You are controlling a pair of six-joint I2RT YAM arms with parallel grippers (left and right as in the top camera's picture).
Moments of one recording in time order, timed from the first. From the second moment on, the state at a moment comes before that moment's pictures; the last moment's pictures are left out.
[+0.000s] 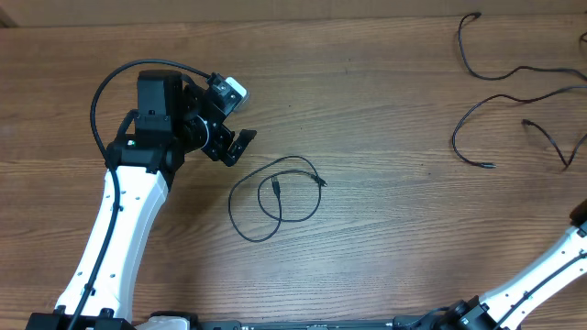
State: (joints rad) left arm -0.09 1.43 1.18 -0.58 0.41 0.53; right arm -0.87 2.65 2.91 -1.29 -0.60 -0.28
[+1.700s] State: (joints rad) left arm -0.09 1.43 1.18 -0.58 0.41 0.53; right arm 0.23 2.34 2.71 -1.64 -0.41 -0.27
